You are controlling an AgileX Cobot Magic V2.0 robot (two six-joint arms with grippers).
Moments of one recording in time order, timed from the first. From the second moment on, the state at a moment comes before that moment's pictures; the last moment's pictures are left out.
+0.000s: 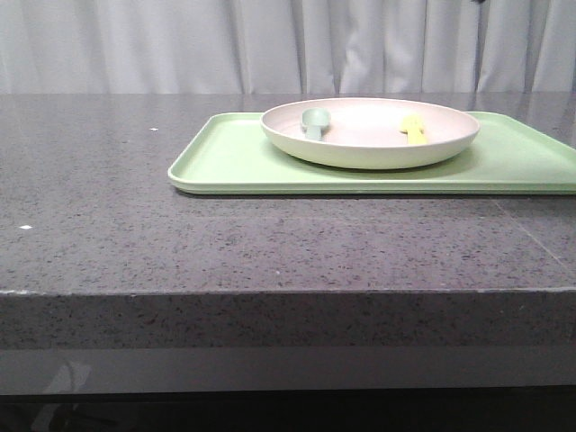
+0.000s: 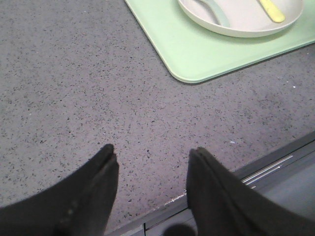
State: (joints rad) left arm -0.35 0.65 -0.75 -0.15 0.79 0.17; right arm 0.30 1.40 -1.37 0.13 0.89 -0.13
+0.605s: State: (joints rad) left arm -0.35 0.65 -0.75 -0.15 0.78 0.17; right arm 0.24 1.90 -1.82 0.09 1.14 0.13
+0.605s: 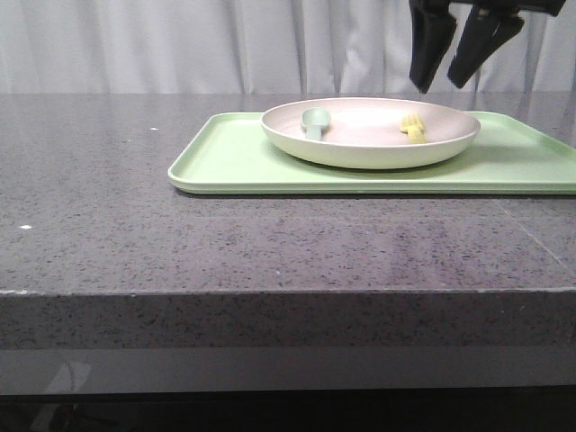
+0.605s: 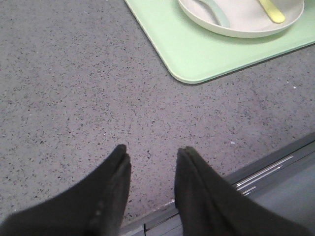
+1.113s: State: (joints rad) left arm -0.35 0.65 -0.75 -0.15 0.78 0.17; right arm 0.24 2.08 -1.99 0.08 1.21 0.26
